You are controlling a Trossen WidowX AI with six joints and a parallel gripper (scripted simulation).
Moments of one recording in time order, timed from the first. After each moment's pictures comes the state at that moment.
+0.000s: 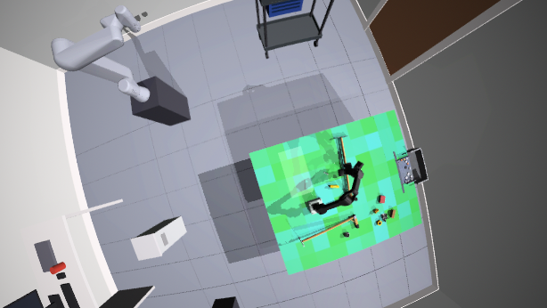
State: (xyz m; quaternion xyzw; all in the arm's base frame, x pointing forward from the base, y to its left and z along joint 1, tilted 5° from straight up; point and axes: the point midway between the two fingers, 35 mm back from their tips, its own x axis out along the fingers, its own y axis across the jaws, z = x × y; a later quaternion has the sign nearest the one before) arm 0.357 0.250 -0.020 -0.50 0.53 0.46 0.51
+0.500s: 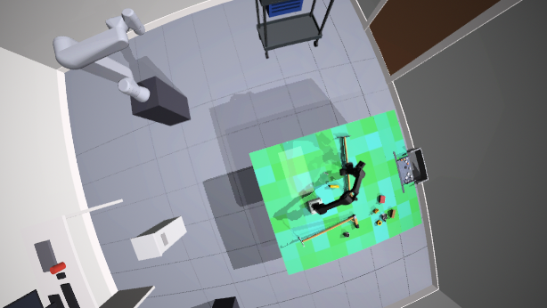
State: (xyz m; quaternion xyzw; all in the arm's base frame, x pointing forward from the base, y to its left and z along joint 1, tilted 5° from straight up) arm 0.372 0.249 -0.019 -0.50 0.53 0.46 0.51
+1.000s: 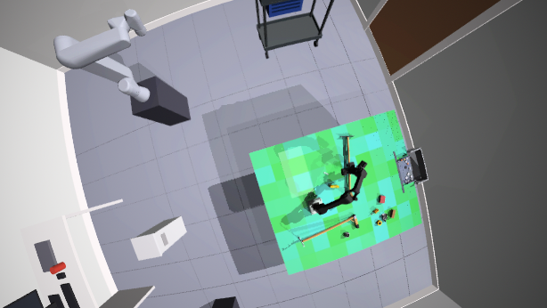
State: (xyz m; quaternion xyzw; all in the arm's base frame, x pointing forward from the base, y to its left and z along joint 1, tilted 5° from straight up) arm 0.387 0.248 -0.018 -0.50 0.53 0.46 0.51
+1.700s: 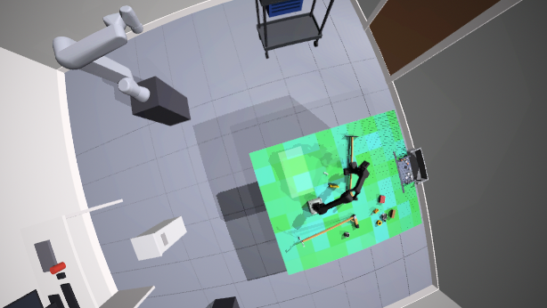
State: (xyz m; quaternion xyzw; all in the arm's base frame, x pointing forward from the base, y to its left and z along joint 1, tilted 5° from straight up) arm 0.408 0.245 -0.017 -0.50 0.53 0.46 0.51
